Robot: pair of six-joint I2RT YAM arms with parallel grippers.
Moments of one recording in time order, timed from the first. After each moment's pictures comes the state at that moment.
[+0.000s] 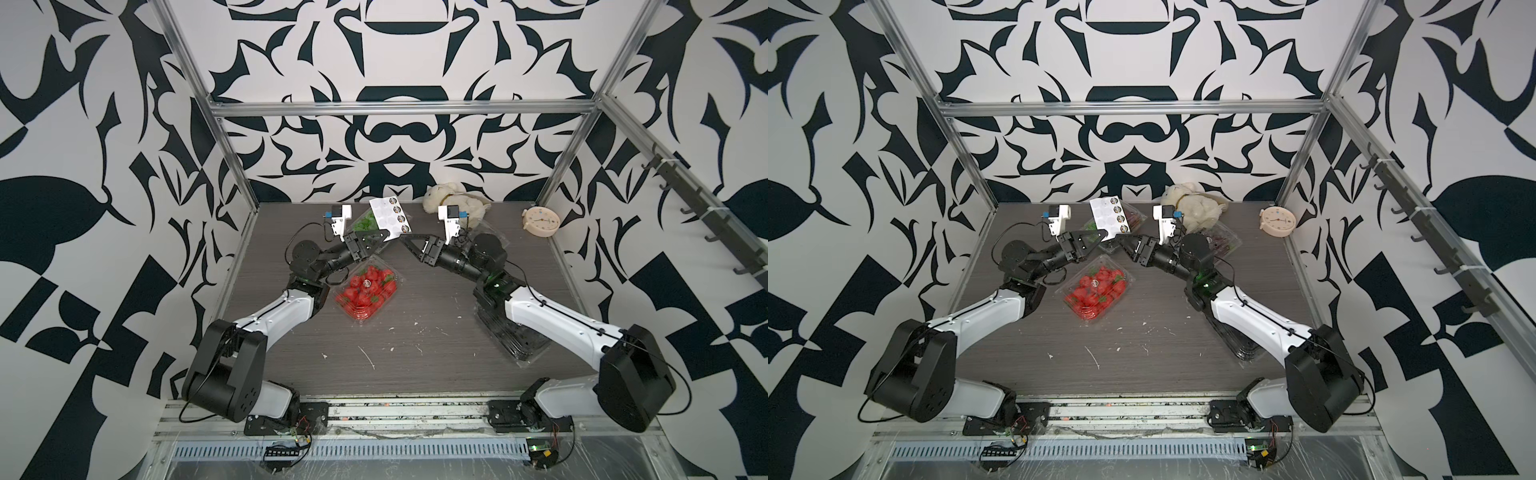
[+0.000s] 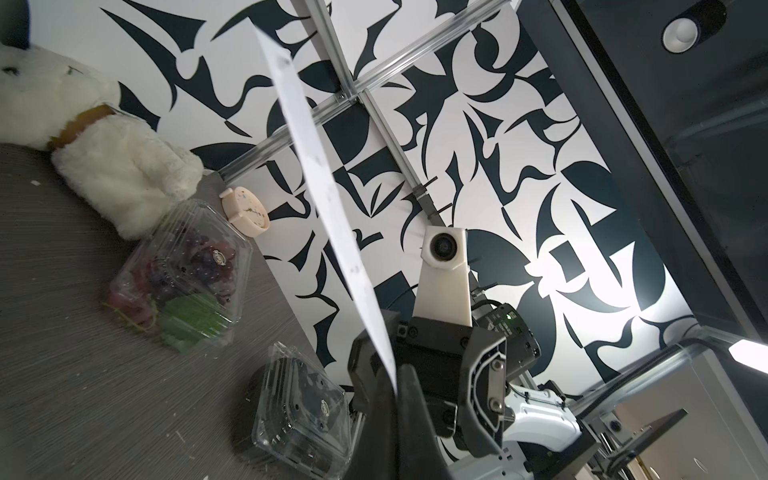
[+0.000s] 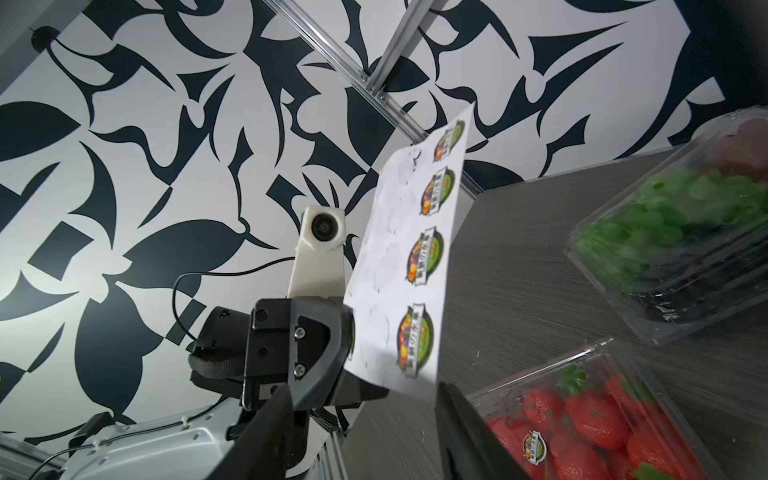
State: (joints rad) left arm -0.38 1.44 0.76 1.05 0.80 -1.30; right arm 0.60 1.36 0.90 0.54 -0.48 0.93
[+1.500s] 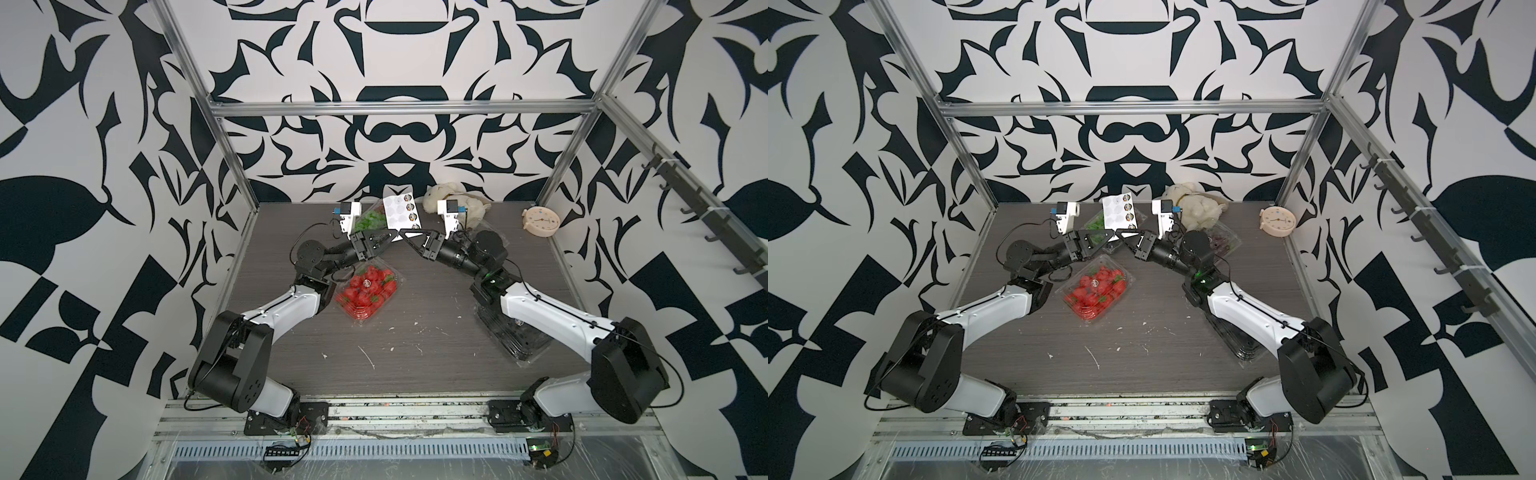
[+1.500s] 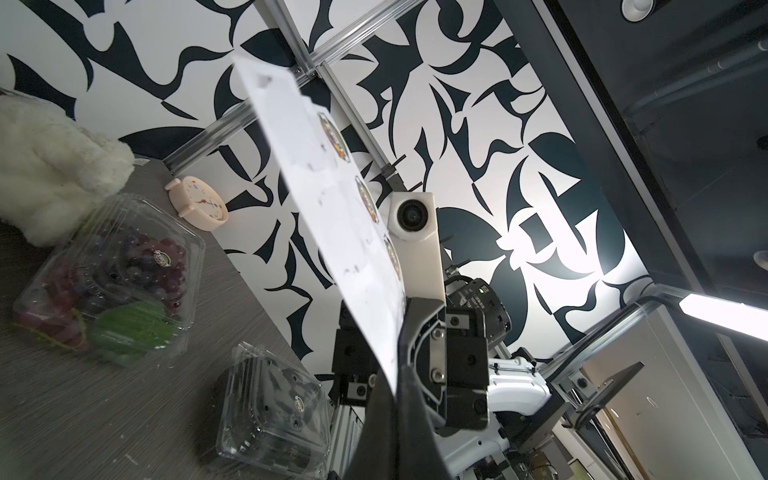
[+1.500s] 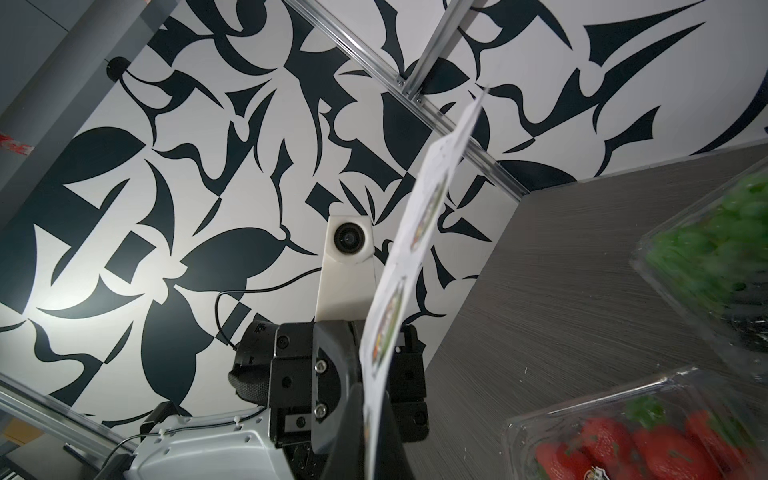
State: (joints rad) left arm -0.42 1.48 0.79 1.14 0.84 -1.34; right arm 0.58 1.41 0.93 0.66 -0.55 1.03
